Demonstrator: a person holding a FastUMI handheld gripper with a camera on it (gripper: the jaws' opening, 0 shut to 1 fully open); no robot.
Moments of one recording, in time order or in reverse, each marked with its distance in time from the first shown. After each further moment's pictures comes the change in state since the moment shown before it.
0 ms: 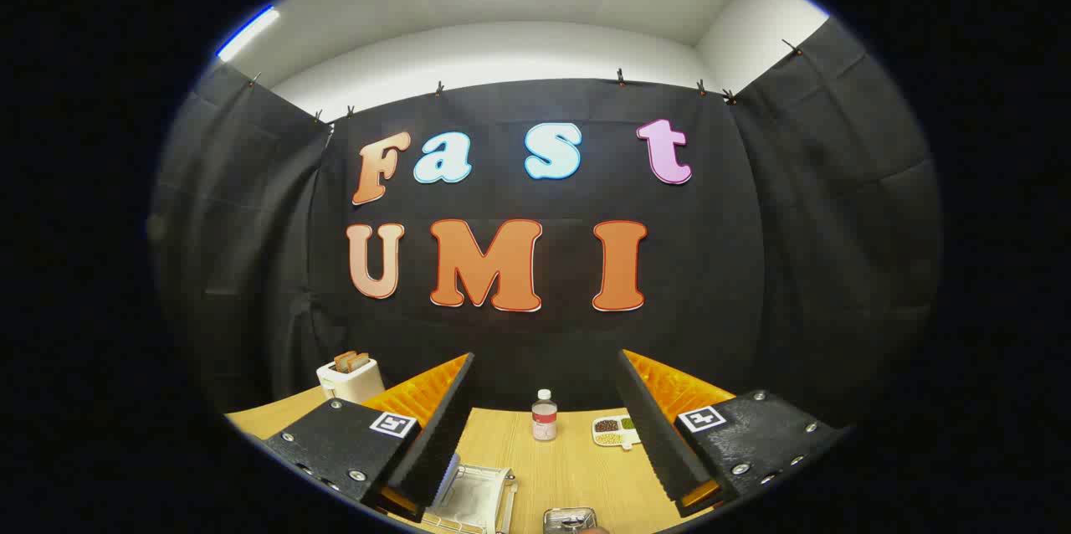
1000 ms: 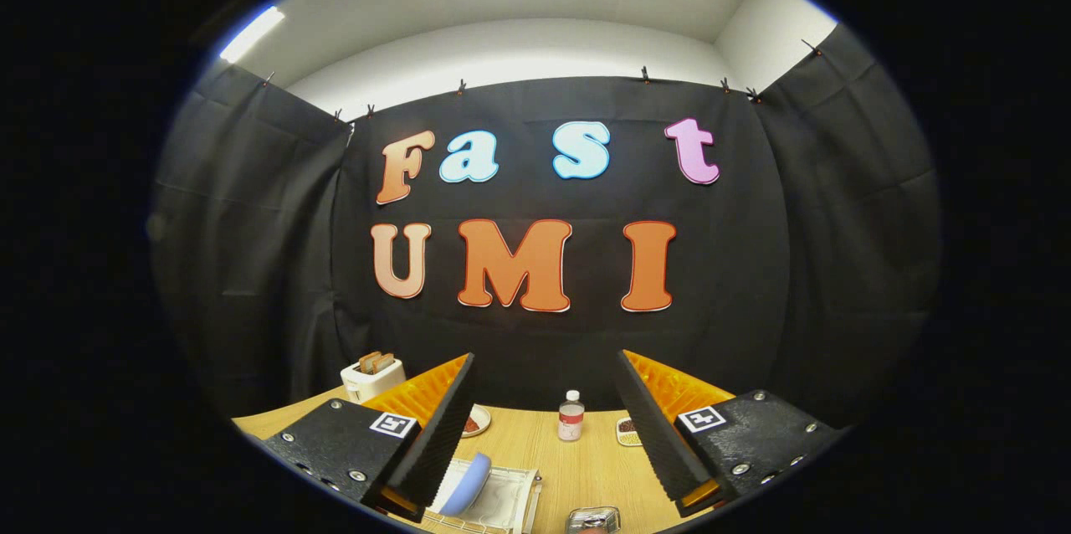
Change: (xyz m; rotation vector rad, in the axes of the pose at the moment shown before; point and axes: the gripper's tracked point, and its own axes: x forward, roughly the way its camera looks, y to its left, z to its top) arm 0.004 0.041 0.006 -0.001 0.035 0.076
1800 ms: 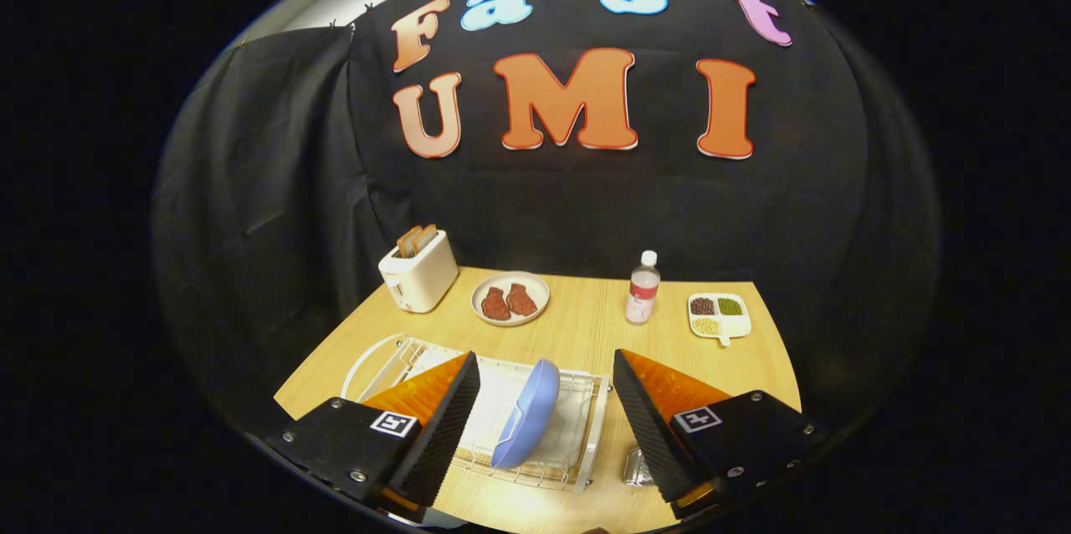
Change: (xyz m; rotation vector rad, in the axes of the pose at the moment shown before) arm 0.037 0.072 -0.153 0.039 0.626 0.174
